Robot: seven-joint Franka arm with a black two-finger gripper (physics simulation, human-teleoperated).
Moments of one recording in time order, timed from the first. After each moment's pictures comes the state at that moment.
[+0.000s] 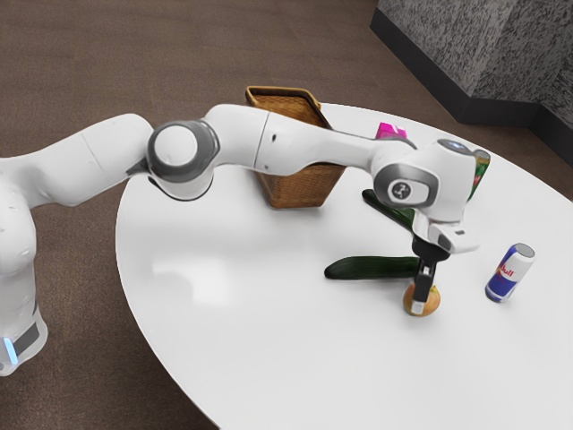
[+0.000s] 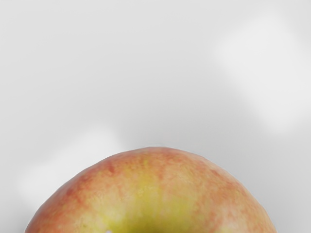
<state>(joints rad) 0.26 1.10 -1.04 -0.81 0.67 1.74 0.23</state>
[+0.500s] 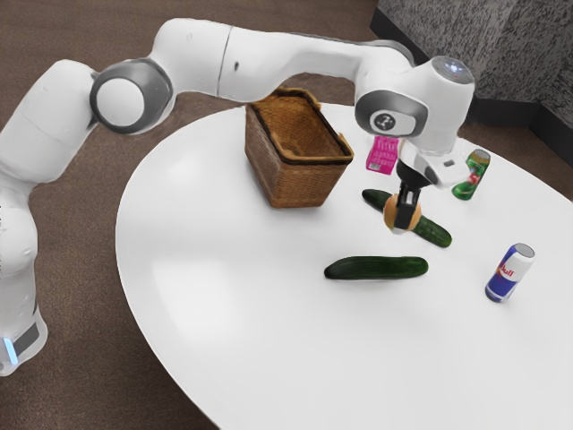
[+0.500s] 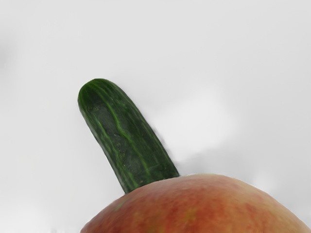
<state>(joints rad) 0.33 0.43 -0.66 -1.24 0.47 1.68 0.17</state>
